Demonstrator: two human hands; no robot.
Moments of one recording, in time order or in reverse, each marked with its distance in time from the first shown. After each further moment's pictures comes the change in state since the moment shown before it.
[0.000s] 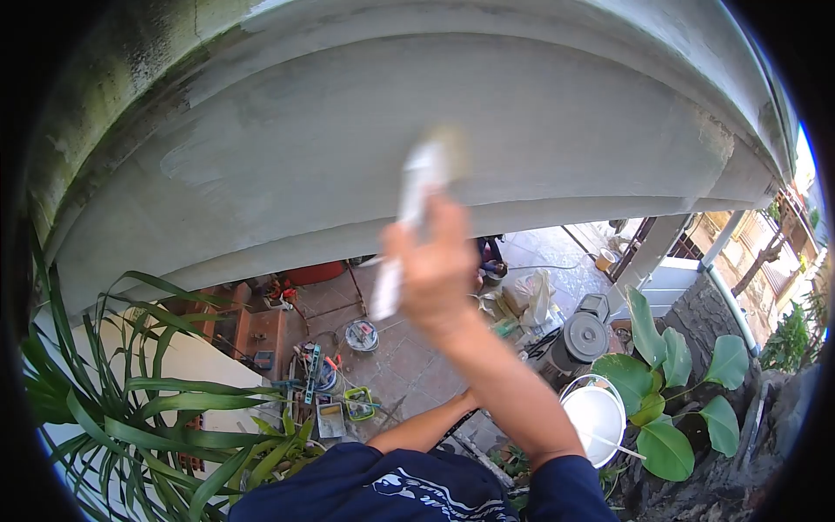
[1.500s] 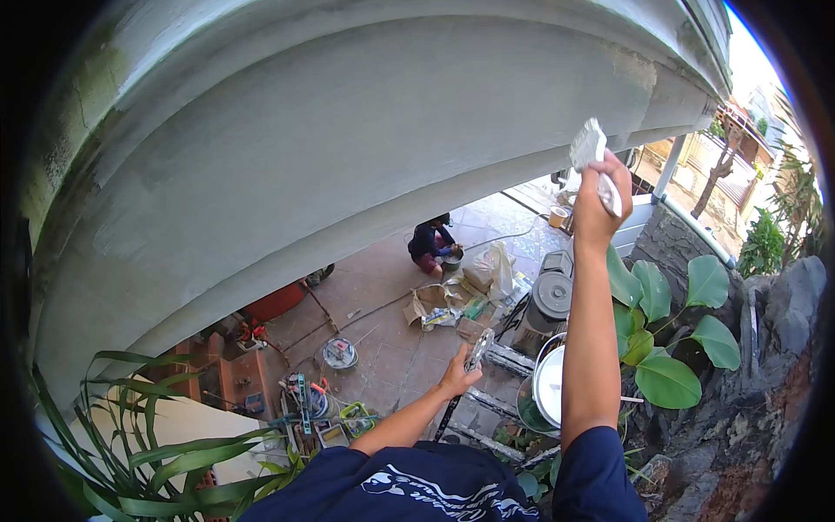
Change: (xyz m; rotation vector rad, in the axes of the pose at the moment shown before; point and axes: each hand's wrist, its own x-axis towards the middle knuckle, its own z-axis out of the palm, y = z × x) left_hand 0.002 0.021 -0.006 -0.041 -0.032 0.016; right_hand -0.022 0.219 -0.163 -0.154 0.357 0.519
